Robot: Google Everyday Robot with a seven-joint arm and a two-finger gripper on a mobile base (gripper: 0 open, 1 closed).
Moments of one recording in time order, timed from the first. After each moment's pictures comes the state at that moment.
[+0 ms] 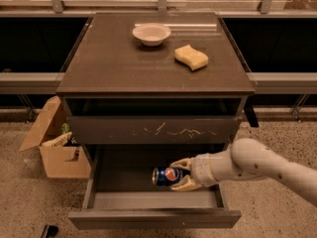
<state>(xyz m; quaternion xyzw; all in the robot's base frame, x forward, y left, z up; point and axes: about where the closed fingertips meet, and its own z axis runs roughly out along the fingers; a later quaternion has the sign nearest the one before) 0.486 -0.070 0.563 -0.65 0.63 0.23 0.37</state>
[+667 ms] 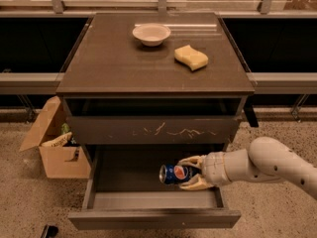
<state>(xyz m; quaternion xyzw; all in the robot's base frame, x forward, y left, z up) 0.470 -0.101 0.603 -0.65 0.62 0.22 0.39</state>
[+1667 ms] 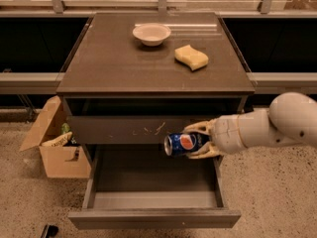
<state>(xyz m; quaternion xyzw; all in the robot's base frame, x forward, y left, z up) 0.496 -0.110 0.737 -0.72 0.54 0.12 0.42</state>
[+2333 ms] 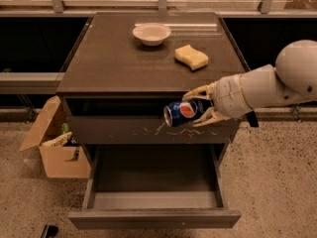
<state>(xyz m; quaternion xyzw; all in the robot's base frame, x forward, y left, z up) 0.534 -0.110 0.826 -0.77 0.48 0.05 0.42</state>
